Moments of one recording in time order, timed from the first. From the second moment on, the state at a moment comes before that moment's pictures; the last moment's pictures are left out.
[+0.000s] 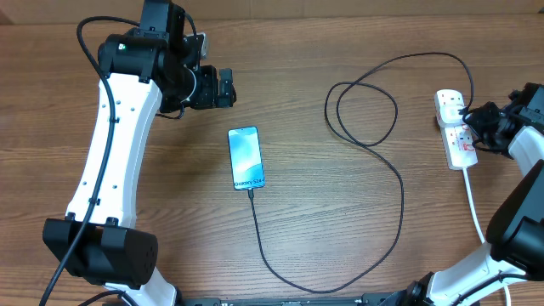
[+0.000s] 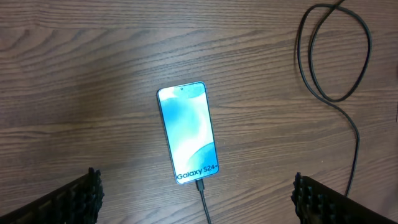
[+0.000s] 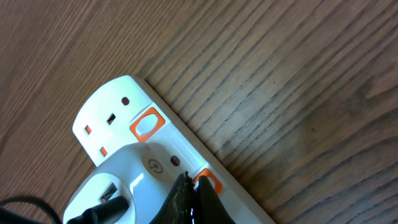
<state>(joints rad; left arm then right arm) -0.15 1.81 1.91 -1.32 0.25 -0.20 -0.52 1.91 1.21 -0.32 -0.20 0.38</state>
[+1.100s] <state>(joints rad) -0.15 1.81 1.91 -1.31 0.25 -0.20 -0.51 1.96 1.22 -0.32 -0.20 0.38</state>
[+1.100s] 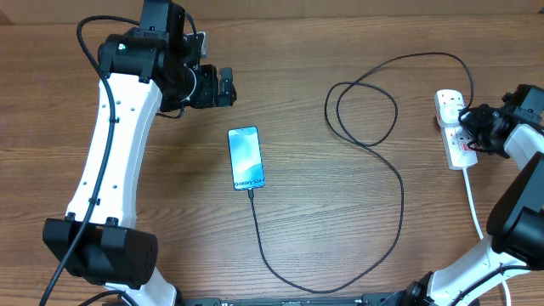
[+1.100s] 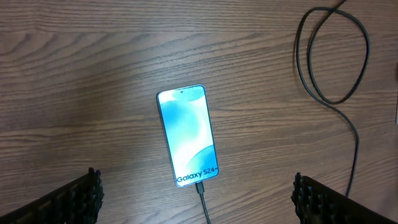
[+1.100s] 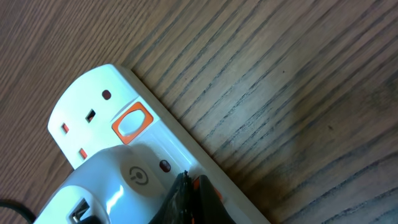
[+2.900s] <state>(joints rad) -0.15 1.17 1.55 -1.42 0.37 0.10 0.25 0.95 1.19 -0.97 -0.39 0.25</state>
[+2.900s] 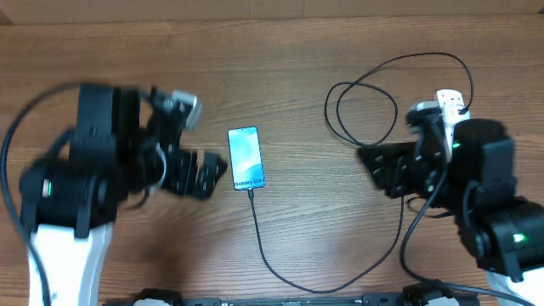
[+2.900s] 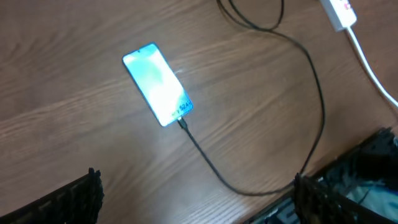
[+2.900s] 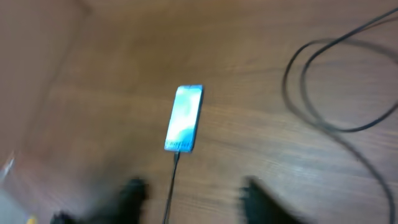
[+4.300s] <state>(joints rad) -0.15 0.37 1.10 -1.39 0.36 0.01 0.60 1.14 0.93 -0.90 -0.20 0.28</state>
